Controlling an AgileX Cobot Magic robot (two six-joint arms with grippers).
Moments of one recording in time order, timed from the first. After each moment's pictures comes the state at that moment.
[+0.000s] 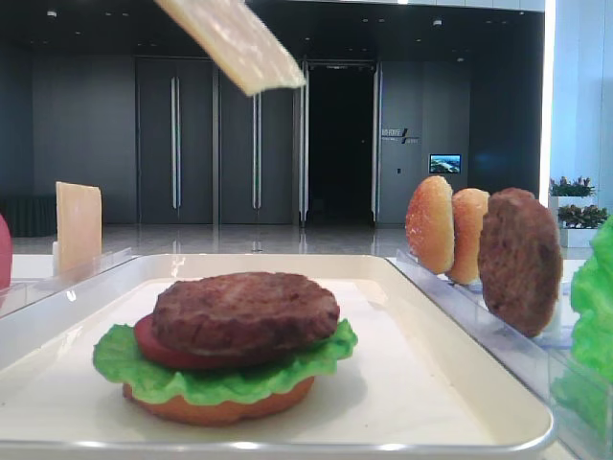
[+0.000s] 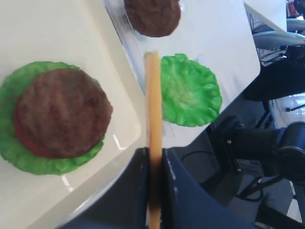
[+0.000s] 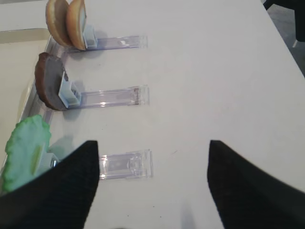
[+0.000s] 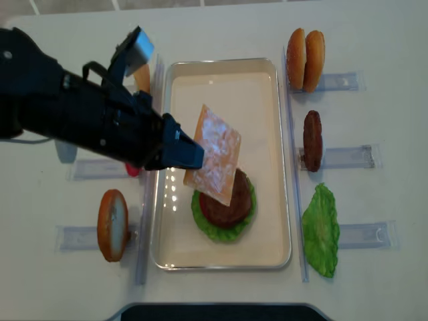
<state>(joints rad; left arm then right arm) -0.39 1.34 -0.85 -0.93 0.86 0.45 0.07 -0.01 -0.50 0.01 1.14 0.06</state>
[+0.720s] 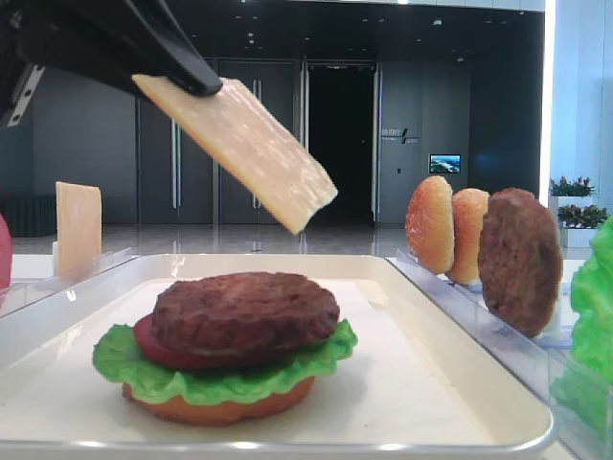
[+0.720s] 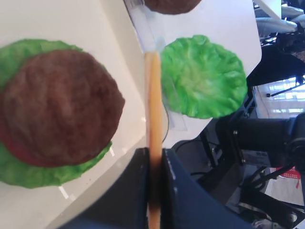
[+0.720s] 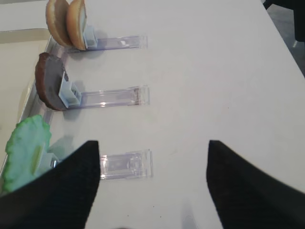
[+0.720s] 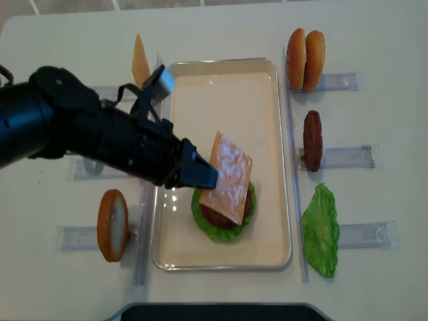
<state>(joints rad) -0.39 1.51 -0.74 -1.16 0.85 0.76 0.07 -0.01 -0.50 0.01 1.14 0.06</state>
